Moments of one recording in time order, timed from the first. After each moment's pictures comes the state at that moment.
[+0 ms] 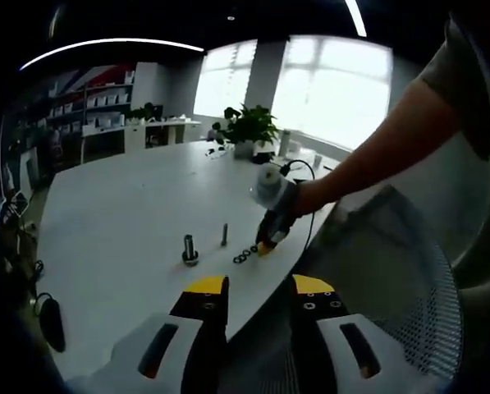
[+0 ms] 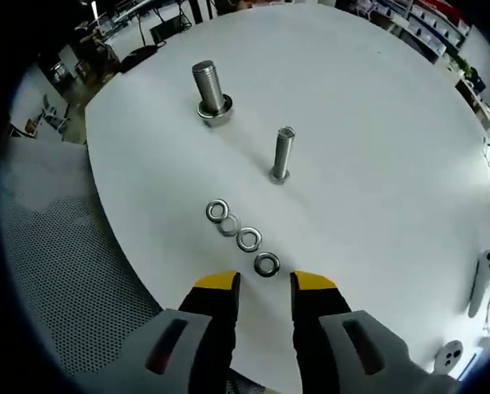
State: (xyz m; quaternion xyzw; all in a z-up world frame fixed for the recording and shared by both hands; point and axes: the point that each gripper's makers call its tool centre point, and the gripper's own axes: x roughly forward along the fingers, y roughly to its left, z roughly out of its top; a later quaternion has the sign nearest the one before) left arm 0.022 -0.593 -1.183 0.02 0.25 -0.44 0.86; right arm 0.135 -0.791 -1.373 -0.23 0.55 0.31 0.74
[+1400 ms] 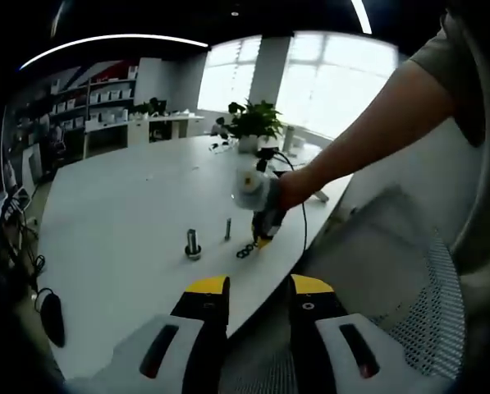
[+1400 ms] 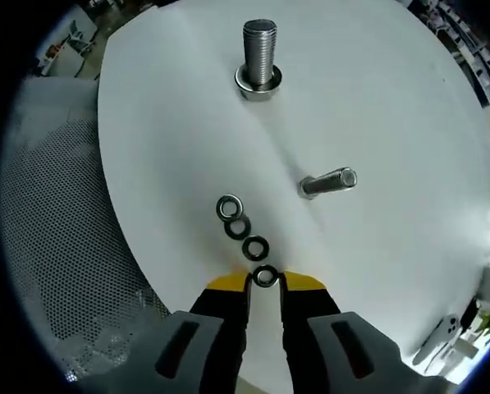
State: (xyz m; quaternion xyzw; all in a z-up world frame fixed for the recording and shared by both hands) left arm 0.022 -0.590 -1.191 0.03 0.27 -0.44 0.86; right arm 0.139 -0.781 -1.377 -0.38 0.58 0.36 0.62
